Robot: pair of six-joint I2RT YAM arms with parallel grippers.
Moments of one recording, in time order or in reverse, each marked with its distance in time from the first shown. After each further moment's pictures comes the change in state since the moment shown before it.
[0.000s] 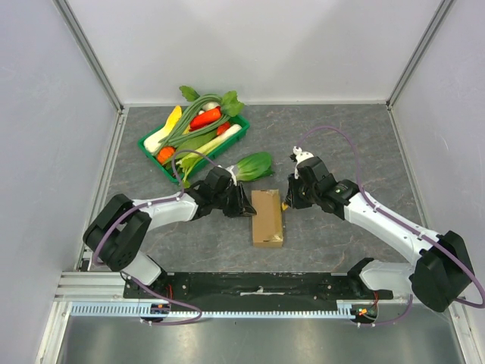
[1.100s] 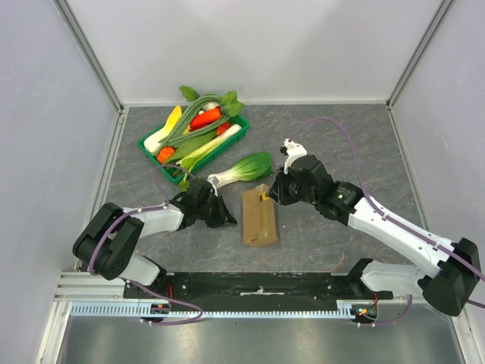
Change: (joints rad) left arm 0.128 -0.093 -0.209 0.056 0.013 0.025; right arm 0.154 -0.047 0.102 0.072 -0.002 0.053
